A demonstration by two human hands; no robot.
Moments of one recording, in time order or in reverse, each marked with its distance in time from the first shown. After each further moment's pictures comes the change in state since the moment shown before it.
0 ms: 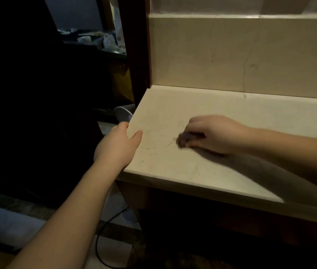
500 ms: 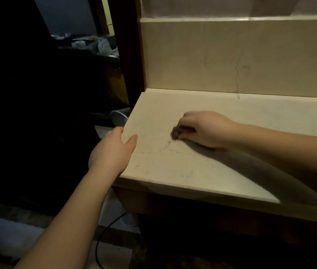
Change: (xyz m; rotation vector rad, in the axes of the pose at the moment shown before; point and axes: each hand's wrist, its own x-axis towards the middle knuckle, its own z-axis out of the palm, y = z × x) left_hand -0.003 0.001 -0.002 0.032 0.012 0.002; right_hand 0.018 0.021 0.009 -0.080 0.051 0.104
